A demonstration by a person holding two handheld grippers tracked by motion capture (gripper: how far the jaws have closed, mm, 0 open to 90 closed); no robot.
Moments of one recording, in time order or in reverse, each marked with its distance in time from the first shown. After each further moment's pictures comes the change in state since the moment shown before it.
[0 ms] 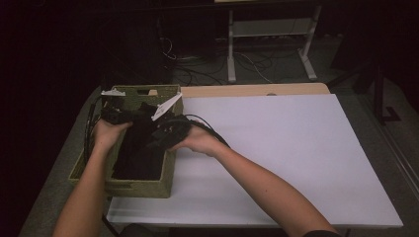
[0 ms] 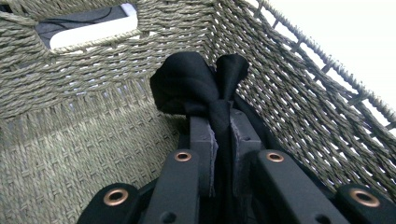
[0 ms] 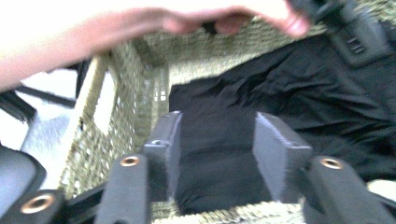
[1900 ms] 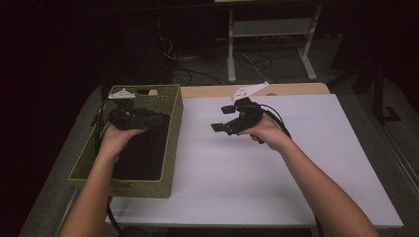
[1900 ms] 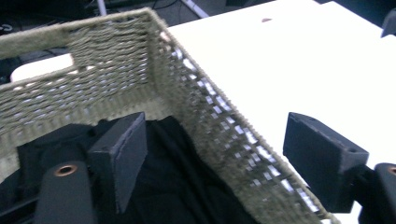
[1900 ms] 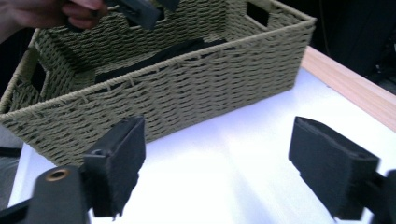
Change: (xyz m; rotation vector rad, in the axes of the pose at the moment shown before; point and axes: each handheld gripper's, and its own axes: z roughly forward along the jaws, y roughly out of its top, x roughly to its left) left arm -0.074 0.010 -0.019 -0.076 -0.029 0.050; right arm -0.055 -0.104 -0.141 -0.173 -0.233 0.152
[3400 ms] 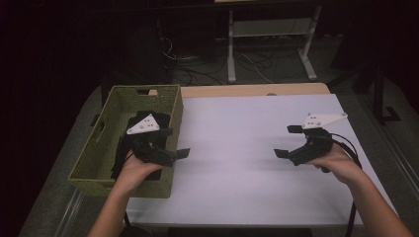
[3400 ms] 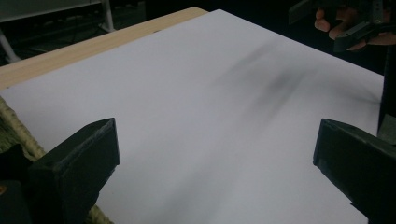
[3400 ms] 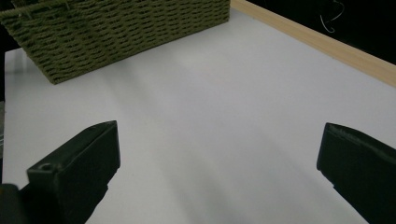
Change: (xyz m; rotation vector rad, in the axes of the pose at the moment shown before) left arm -0.103 -0.038 -0.005 -0.095 -0.261 0.143; right arm 0.004 -0.110 -0.139 0.022 -0.179 0.047
